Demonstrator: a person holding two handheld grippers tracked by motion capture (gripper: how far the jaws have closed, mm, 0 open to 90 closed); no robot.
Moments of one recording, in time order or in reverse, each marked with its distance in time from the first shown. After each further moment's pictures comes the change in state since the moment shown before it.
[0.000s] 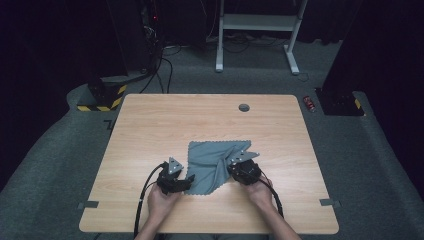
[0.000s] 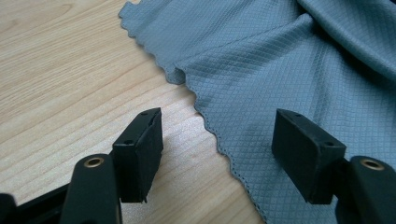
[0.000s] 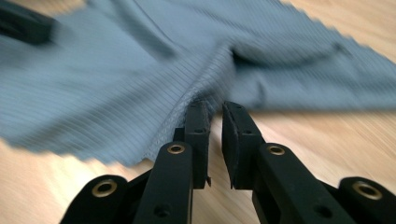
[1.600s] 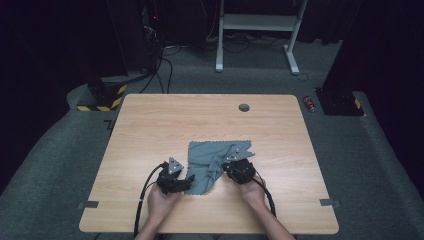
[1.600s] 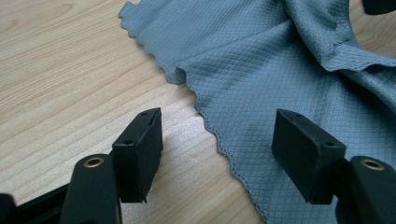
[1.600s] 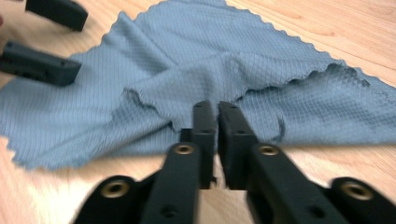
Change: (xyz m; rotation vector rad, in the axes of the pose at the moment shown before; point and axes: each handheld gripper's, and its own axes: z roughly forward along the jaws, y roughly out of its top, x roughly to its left) left arm 0.000 0.000 0.000 0.000 0.000 -0.001; right arm 0.013 0.014 0.004 -0.053 -0.010 0.043
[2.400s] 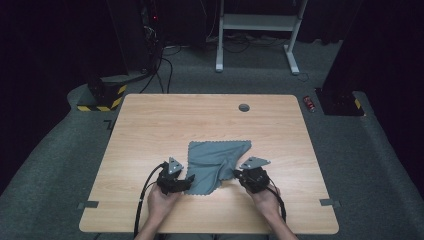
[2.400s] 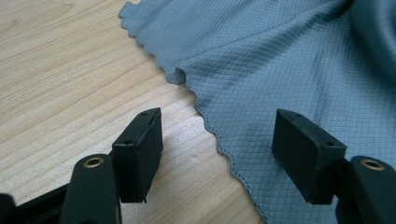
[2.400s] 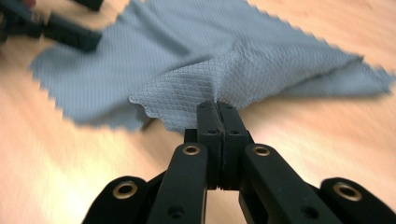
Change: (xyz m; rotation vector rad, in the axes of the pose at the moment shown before) left arm 0.000 0.000 0.000 -0.001 0.002 0.002; right arm -0.001 -0.024 -0.052 0.011 -0.013 -0.009
